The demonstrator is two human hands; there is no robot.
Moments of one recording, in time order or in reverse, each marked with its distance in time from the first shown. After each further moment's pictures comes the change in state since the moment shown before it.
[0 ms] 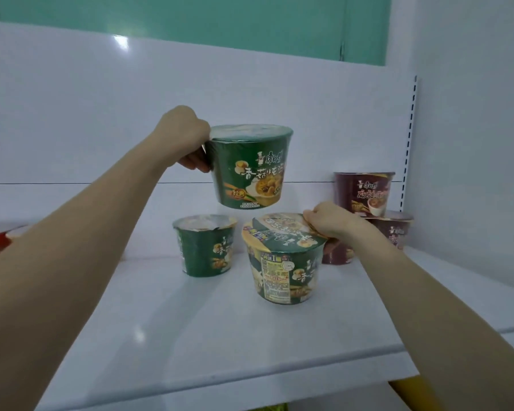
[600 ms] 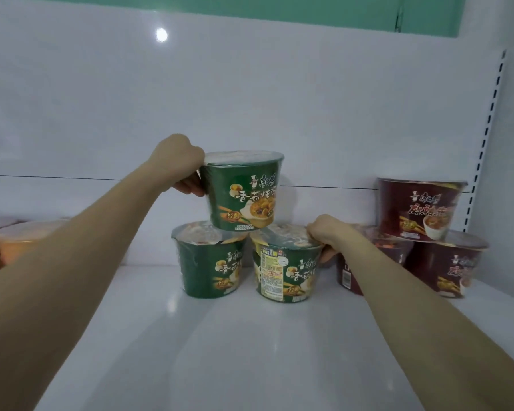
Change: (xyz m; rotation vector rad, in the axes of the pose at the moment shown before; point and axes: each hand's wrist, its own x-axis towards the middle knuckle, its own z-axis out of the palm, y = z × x) left_hand 0.060 -0.057 0.040 0.057 0.034 -0.193; right_hand 0.135 0.010 0.046 0.015 -0.157 0.128
